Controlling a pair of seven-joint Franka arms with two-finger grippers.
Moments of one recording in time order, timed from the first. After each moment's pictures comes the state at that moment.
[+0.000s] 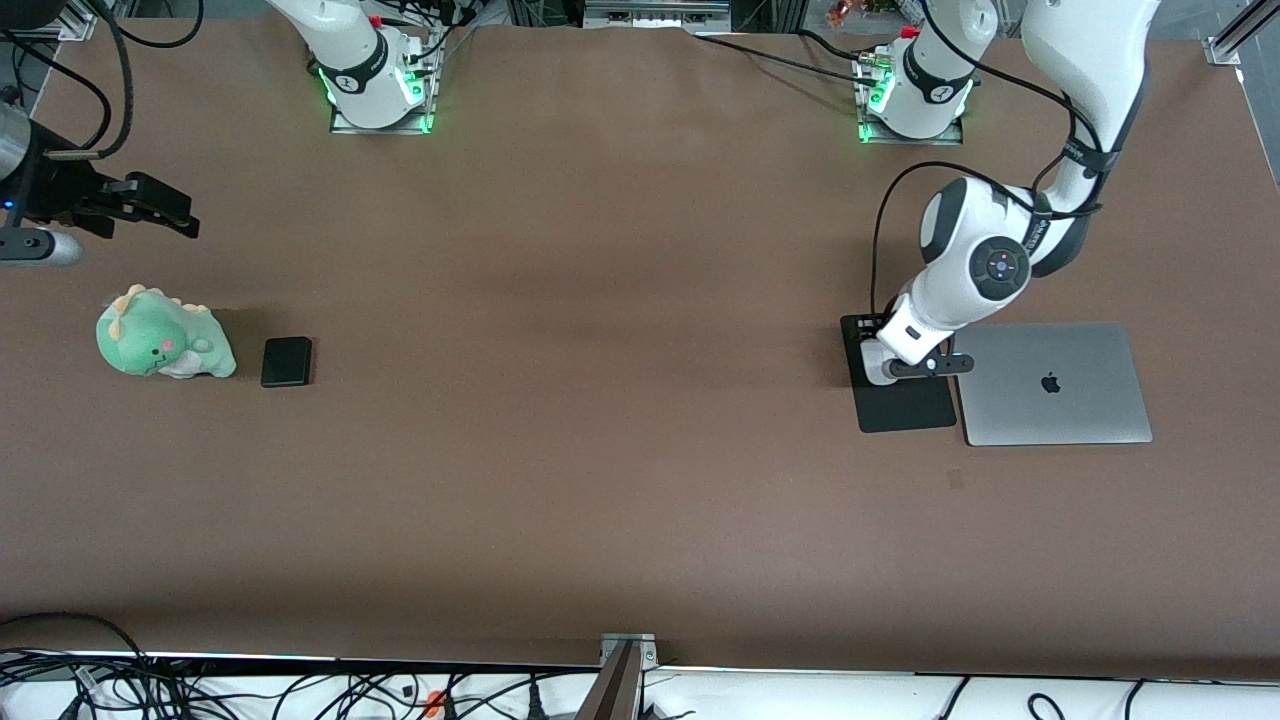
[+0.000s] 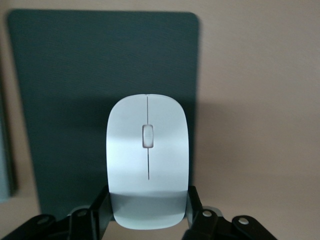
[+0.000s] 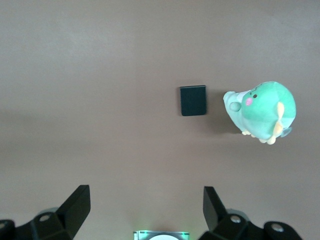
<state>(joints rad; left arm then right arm) -0.03 0.33 -0.16 -2.23 -0.06 2.43 -0.26 0.00 0.01 0.04 -1.59 0.01 1.50 0.05</state>
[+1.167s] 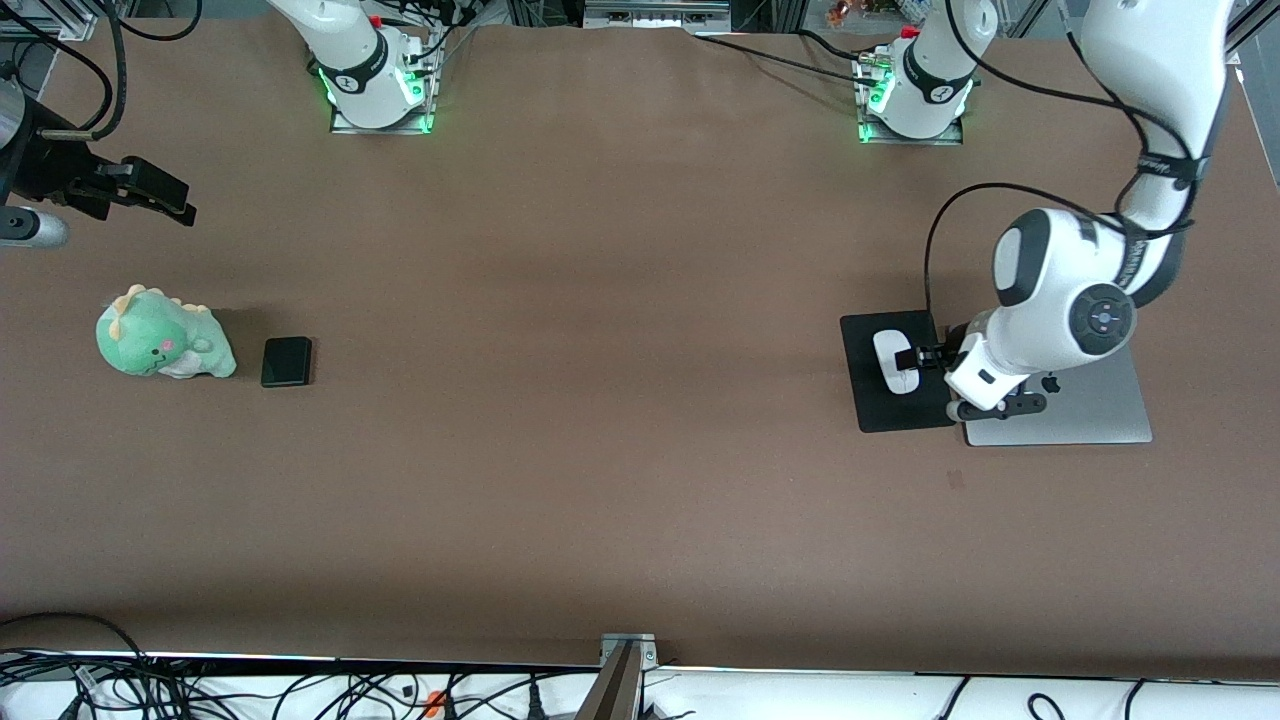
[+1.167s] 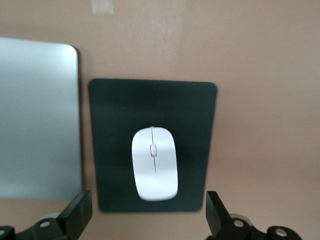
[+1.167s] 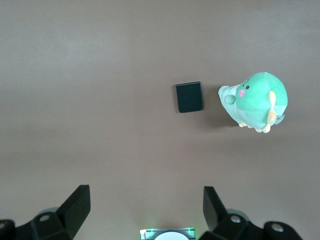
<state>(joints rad) 0.05 0.37 -0.16 -1.87 -0.06 2.01 -0.21 -0.02 -0.02 0.04 -1.59 0.01 1.48 0.09</state>
